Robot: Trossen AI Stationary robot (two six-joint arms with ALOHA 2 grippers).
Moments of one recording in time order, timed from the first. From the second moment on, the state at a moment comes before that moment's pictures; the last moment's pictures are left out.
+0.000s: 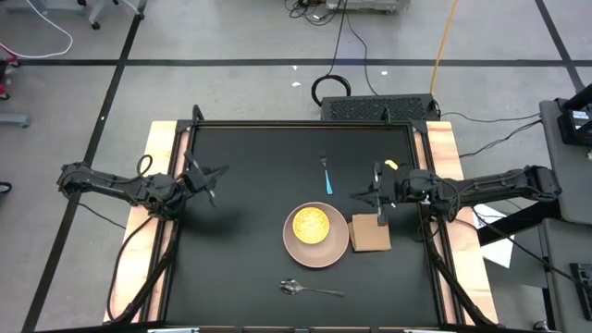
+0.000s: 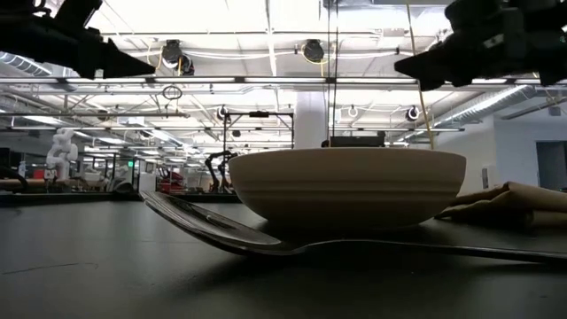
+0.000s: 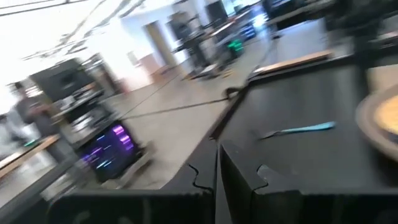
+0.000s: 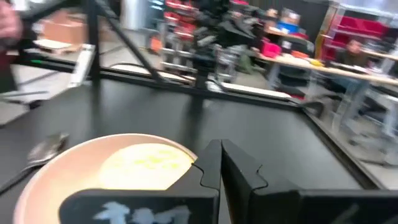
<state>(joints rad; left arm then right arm) -0.19 0.37 0.21 0.13 -0.74 0.41 -0.02 0.75 0.19 0.47 -0.06 -0.16</state>
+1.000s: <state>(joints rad) -0.19 0.37 0.21 0.05 -0.71 0.49 -0.02 0.75 0.02 0.77 -0.16 -0.27</state>
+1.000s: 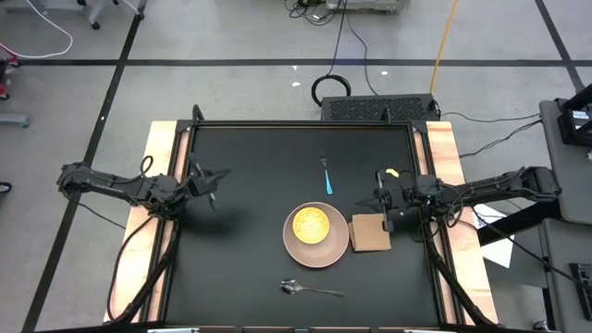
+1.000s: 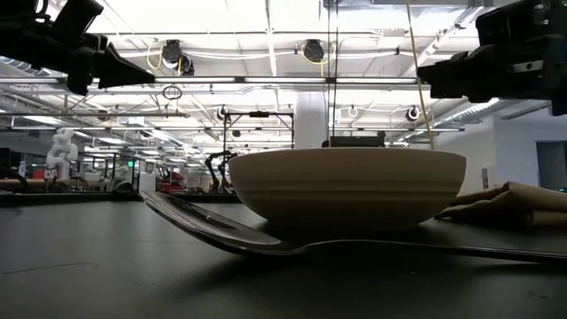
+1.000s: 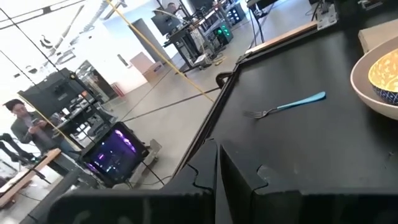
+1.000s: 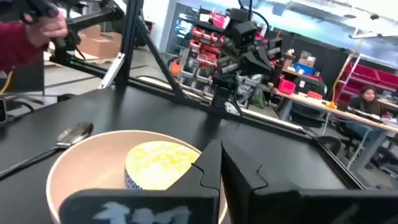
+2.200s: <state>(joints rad) 0.17 0.97 0.41 0.29 -0.21 -0.08 -0.03 0.75 0.02 0.86 -0.15 -0.23</state>
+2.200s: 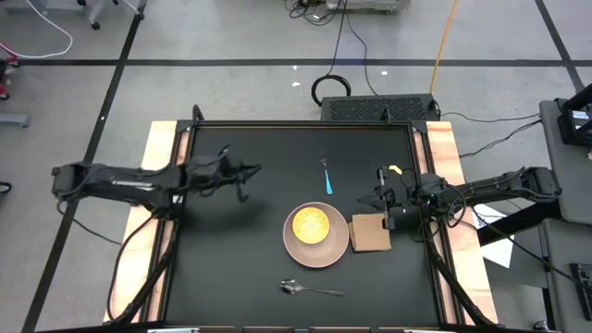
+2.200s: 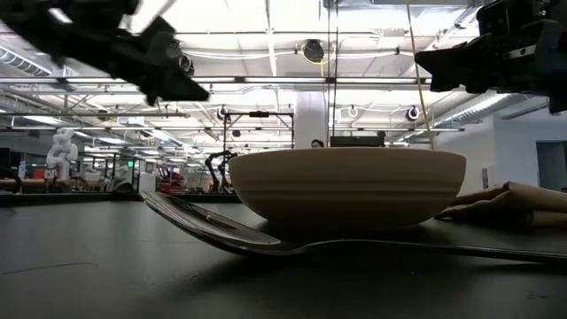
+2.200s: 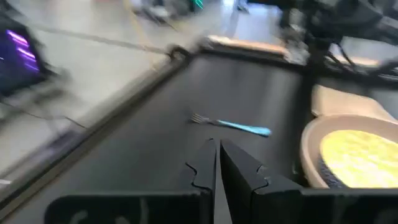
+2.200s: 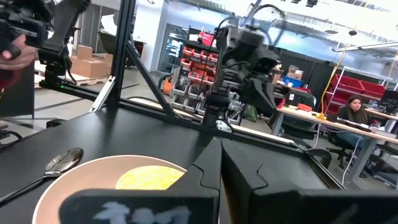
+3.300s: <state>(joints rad) 0.40 2.00 1.77 -0.78 0.44 0.44 -0.03 0.75 0.02 0.87 -0.15 -0.12</state>
